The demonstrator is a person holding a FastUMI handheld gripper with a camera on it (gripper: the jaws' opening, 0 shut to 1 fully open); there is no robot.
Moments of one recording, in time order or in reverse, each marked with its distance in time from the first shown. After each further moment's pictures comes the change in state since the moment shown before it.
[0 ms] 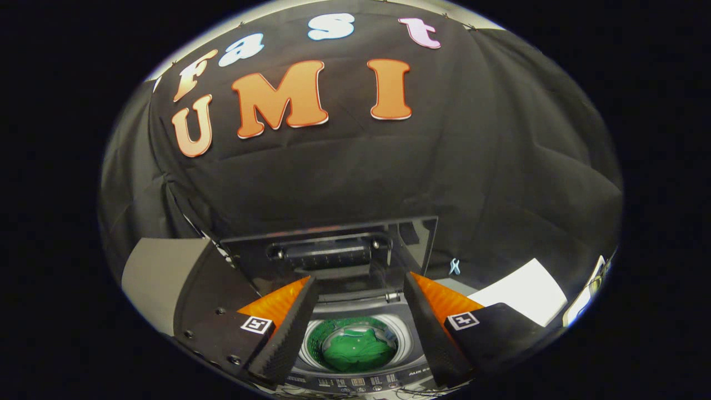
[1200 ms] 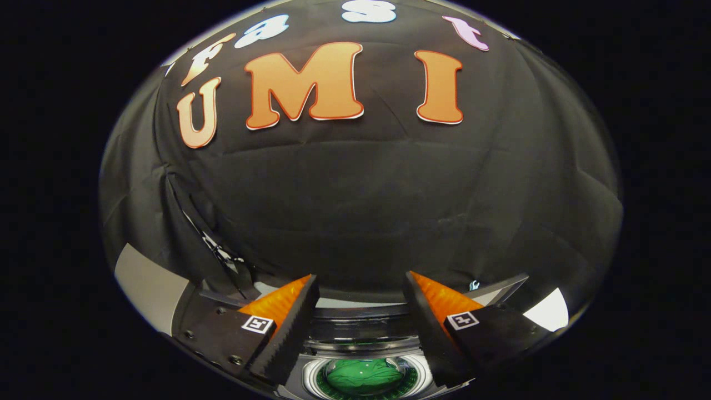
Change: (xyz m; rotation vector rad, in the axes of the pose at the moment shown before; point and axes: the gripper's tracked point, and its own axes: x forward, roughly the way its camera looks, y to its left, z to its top) arm 0.151 0.067 0.038 -0.086 0.026 0.081
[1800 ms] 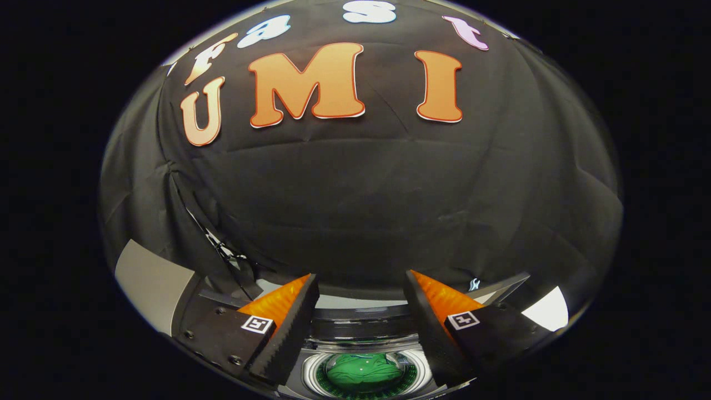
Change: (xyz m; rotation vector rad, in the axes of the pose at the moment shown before) arm -0.024 0.000 -0.011 -0.006 0.008 0.015
